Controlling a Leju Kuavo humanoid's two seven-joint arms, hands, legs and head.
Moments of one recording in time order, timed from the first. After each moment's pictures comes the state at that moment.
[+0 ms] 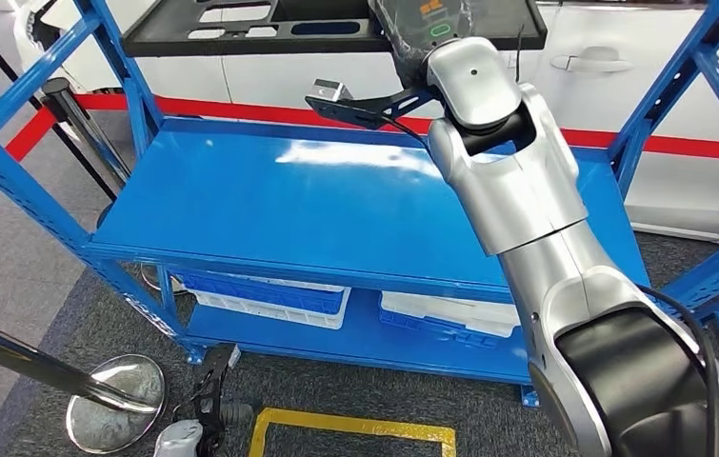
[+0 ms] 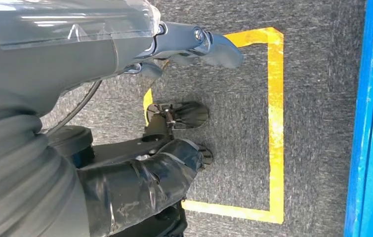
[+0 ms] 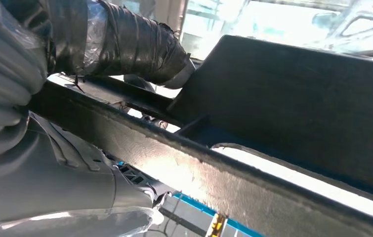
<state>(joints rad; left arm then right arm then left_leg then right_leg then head) -0.17 -0.29 0.47 -0.62 -0.37 -0.04 0.09 -1.28 0.22 0.52 -0.91 1.49 0.05 -0.13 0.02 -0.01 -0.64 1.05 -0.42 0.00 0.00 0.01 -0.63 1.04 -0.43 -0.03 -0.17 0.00</state>
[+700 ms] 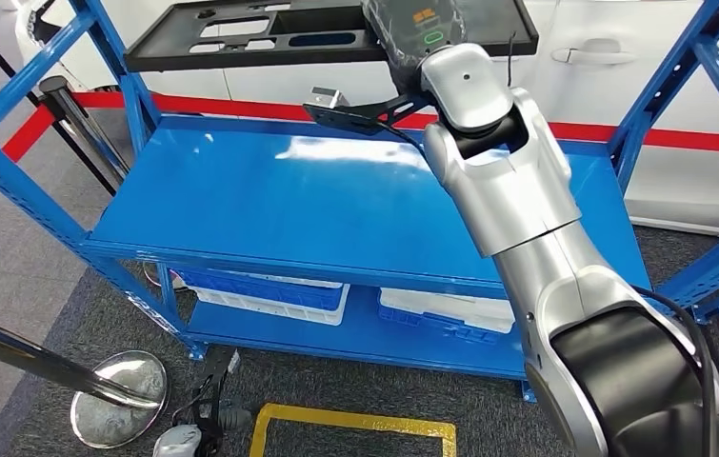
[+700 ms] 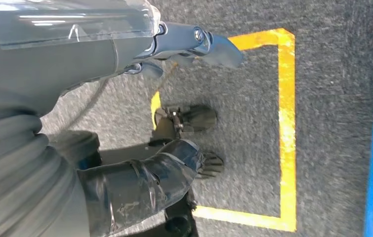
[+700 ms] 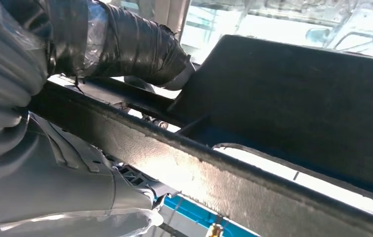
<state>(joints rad) -0.16 -0.28 0.47 -0.62 -0.39 -0.05 0.08 -1.27 0.24 0.52 -0.88 1.49 0.06 -0.13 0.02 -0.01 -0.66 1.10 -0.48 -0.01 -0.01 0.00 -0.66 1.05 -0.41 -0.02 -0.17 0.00</state>
